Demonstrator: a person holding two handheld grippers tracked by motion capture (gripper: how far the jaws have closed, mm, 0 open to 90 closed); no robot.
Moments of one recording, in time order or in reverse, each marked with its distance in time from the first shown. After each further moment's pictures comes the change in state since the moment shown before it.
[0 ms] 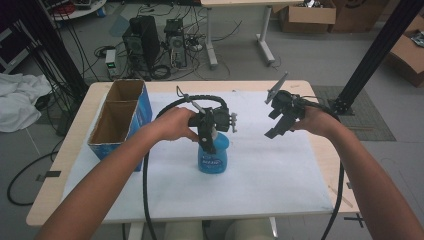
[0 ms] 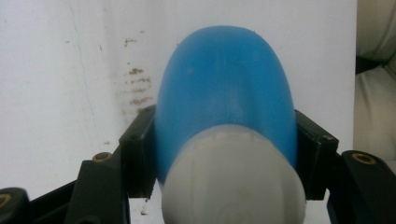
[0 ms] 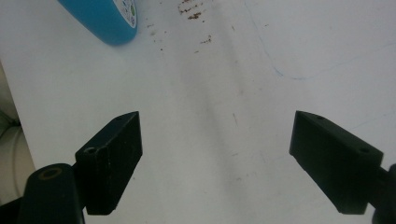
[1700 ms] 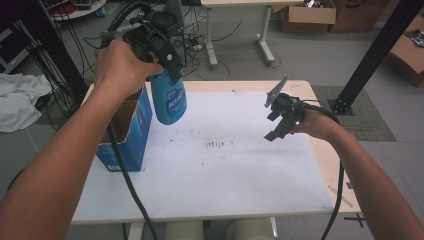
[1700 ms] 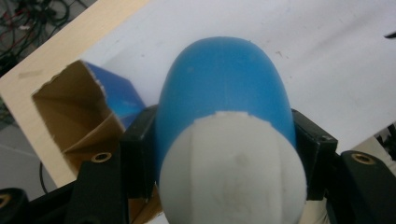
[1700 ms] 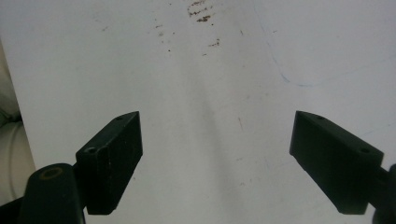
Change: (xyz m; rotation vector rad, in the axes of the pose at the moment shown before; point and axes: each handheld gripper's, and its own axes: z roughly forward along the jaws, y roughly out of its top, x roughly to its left) left arm 0.014 -0.068 -0.207 -0.074 0.292 -1.039; right arm 0.008 -0.001 0.002 -0.015 -0.002 -0.047
